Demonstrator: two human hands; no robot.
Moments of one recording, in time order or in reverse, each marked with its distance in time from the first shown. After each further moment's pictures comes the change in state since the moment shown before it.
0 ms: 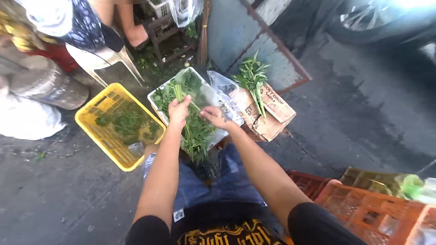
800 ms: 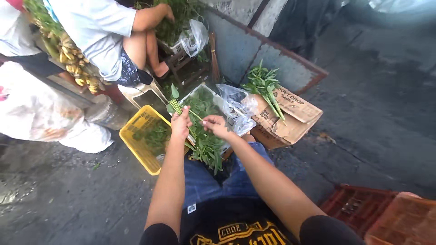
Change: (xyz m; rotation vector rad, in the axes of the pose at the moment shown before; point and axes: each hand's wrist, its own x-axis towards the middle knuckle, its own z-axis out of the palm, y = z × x) left_hand -0.079 0.030 -0.018 -0.110 -0.043 0.138; right_hand -0.058 -0.073 0.026 0.412 0.108 0.060
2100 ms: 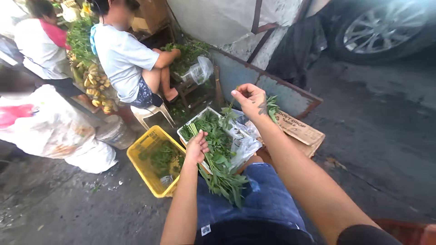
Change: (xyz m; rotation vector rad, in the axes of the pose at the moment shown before) left_hand -0.045 0.019 0.002 -0.157 -0.217 -0.187; right_hand 0.009 -0.148 -0.080 -0.197 0.628 -0.673
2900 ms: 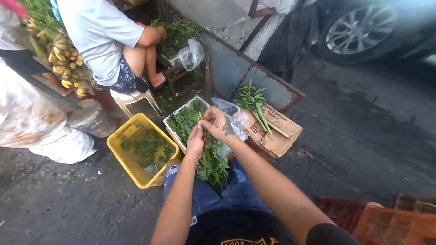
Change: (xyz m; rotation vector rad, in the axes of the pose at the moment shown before) left_hand 0.008 -0.045 0.017 0.251 -0.040 0.219; right_hand -0.092 0.015 0.057 -0.167 -0.435 0.239
